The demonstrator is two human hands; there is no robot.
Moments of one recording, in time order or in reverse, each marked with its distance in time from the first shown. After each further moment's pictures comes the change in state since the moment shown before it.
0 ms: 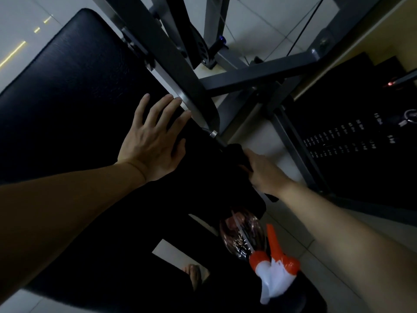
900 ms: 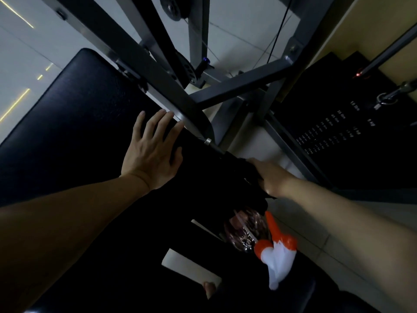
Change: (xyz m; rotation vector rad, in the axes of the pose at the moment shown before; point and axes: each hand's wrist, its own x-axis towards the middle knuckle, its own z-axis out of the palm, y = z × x) left_hand -0.002 0.001 -0.002 0.010 0.016 0.007; right_hand -0.020 0.029 0.001 -0.090 -0.077 0.130
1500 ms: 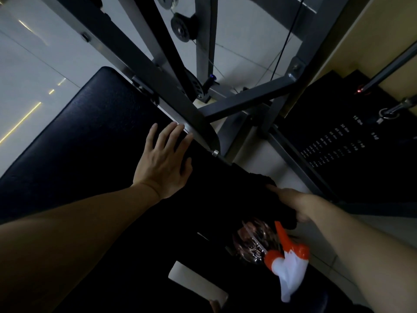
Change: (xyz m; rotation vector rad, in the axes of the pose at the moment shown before) left_hand -0.002 -0.001 0.003 0.003 0.038 0.007; right_hand -0.014 0.020 0.014 0.992 -0.049 0.639
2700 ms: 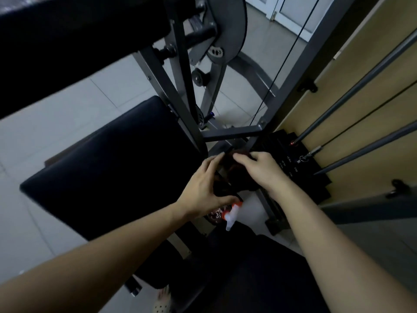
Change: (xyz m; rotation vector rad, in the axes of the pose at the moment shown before) left_hand -0.102 0.117 -0.193 -1.091 0.082 -0.160; right_hand -0.331 -0.047 0.064 -0.365 0.291 -0.808
